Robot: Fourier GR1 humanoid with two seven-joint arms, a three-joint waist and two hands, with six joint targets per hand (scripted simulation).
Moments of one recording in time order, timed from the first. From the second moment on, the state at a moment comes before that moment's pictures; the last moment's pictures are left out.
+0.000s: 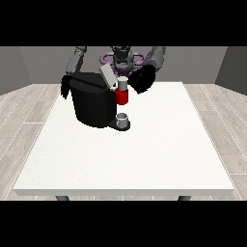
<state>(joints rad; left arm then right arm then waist) -1.10 0.32 0.20 -0.76 -0.50 -0.22 0.04 -0.34 -0.15 -0.13 -1.04 -0.09 0.15 -0.40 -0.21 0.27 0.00</state>
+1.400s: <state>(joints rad) -1.16 0.35 0.23 -0.73 -0.47 -0.19 -0.04 -0.46 -0.18 -0.18 -0.93 -0.11 0.16 -0.41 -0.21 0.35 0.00</state>
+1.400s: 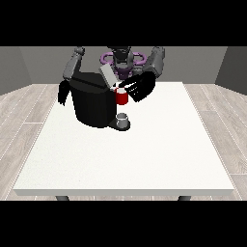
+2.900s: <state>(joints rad) -0.20 0.11 0.30 -0.75 -0.20 -0.37 -0.40 -0.02 -0.01 0.16 -1.33 0.03 0.04 -0.27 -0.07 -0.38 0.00</state>
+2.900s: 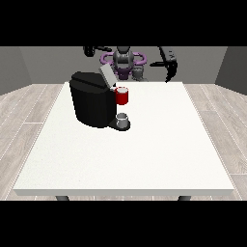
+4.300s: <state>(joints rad) -0.11 0.10 0.17 -1.16 -0.08 -0.44 -0.44 -0.39 -0.02 0.06 -1.39 0.19 -0.20 -0.10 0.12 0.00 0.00</state>
